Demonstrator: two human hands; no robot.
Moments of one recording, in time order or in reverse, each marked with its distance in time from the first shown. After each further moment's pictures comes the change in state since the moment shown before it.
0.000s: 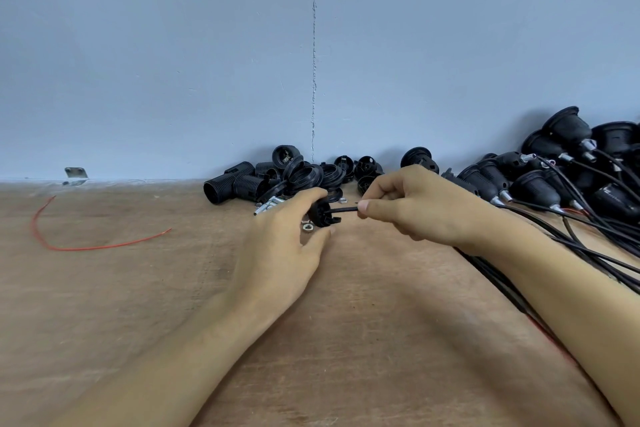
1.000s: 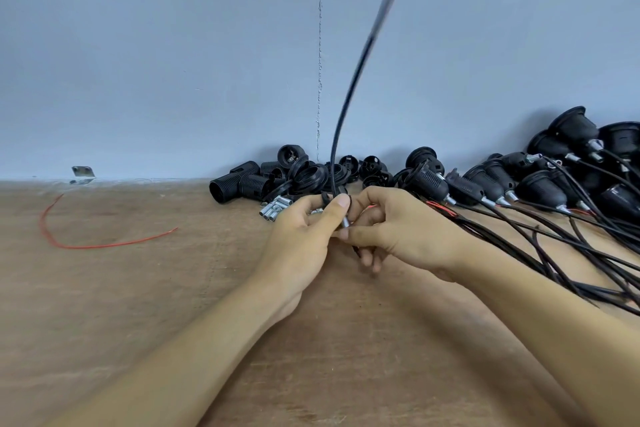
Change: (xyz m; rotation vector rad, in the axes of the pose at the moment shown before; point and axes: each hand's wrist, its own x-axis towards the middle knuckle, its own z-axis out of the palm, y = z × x) left_hand 0.008 0.010 0.014 -0.783 -0.206 -0.535; right_hand -0.001 0.004 0.037 0.368 -0.121 0.054
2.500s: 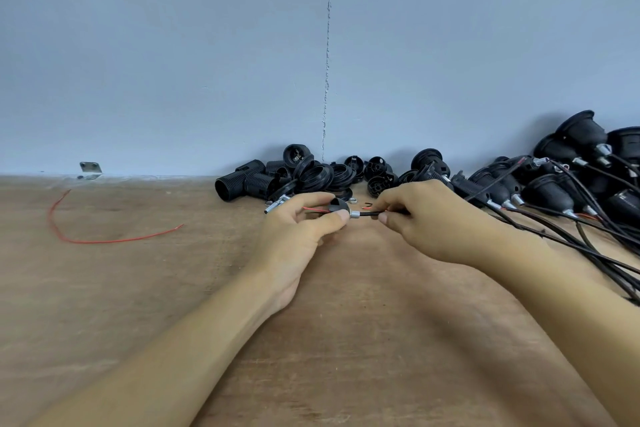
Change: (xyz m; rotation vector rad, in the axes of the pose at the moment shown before) left_hand 0.003 0.005 -0.010 -0.166 0.062 -0.077; right_hand 0.007 0.005 -0.031 -0.849 0.172 -0.135
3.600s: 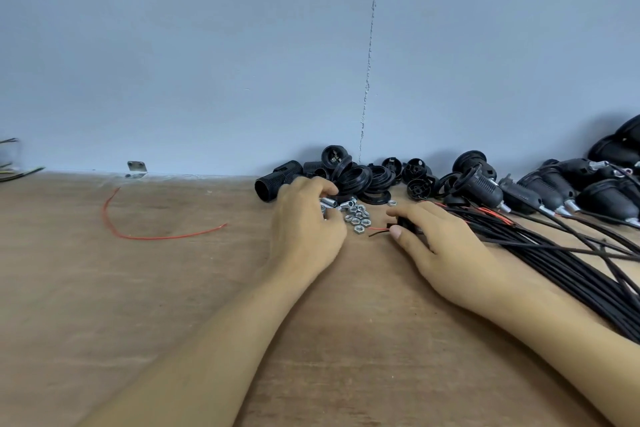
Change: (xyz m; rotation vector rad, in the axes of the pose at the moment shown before) left_hand 0.029 0.003 -0.036 0.986 0.305 0.460; right_hand -0.004 -0.007 0.061 0.118 0.229 -0.111
